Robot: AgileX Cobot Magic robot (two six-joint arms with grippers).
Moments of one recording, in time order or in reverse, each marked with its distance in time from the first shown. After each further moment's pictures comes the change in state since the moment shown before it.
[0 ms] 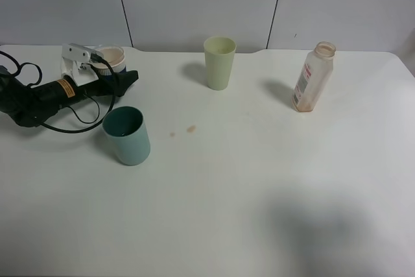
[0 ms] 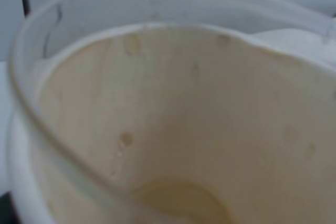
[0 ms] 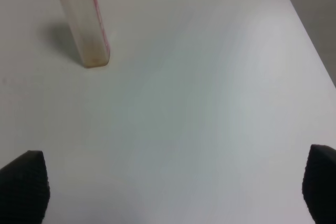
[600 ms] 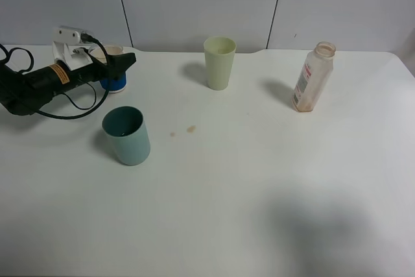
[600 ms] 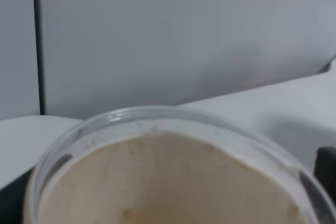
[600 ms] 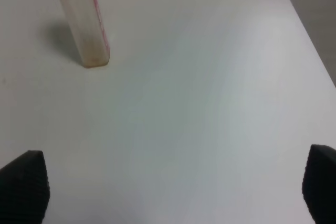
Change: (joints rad) left arm 0.000 -0.082 0.001 0.002 -0.001 -0.095; right arm 0.000 0.000 0.000 0.000 0.000 0.000
